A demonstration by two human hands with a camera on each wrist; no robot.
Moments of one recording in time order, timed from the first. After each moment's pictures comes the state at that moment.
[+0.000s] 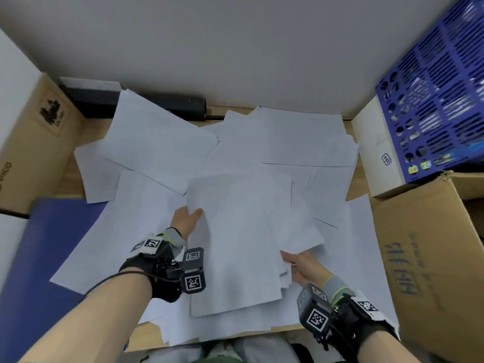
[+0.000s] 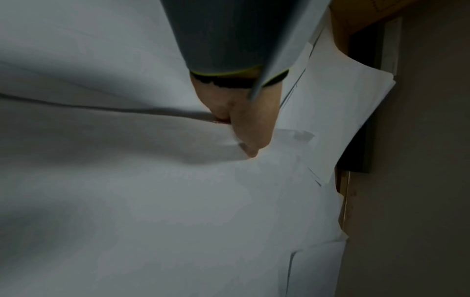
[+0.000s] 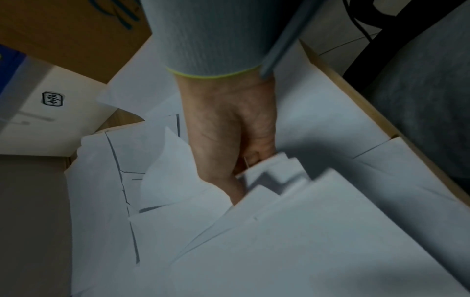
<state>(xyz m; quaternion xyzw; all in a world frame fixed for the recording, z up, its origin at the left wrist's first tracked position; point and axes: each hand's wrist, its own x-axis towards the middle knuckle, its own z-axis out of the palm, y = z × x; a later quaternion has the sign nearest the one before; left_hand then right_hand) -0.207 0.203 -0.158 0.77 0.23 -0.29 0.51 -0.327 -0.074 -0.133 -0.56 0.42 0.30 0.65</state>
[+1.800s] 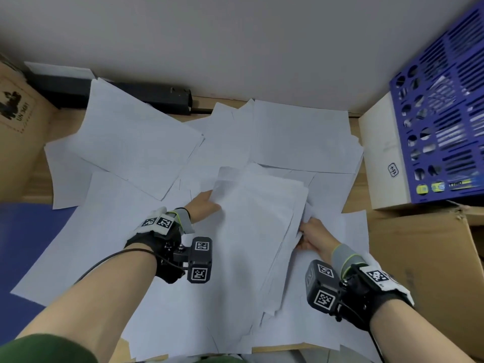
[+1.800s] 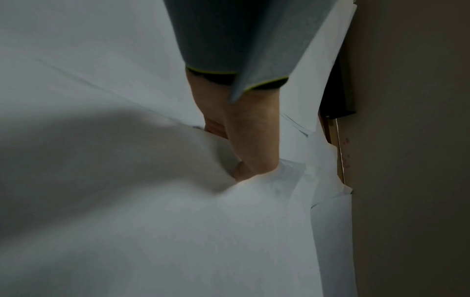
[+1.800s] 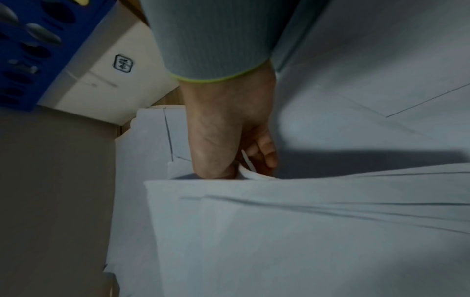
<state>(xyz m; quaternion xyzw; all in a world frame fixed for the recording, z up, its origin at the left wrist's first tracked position) -0.143 0.118 -0.150 0.78 0.07 -0.42 0.46 -0.224 -0.152 -0.126 -0.68 0.37 0.31 0.54</state>
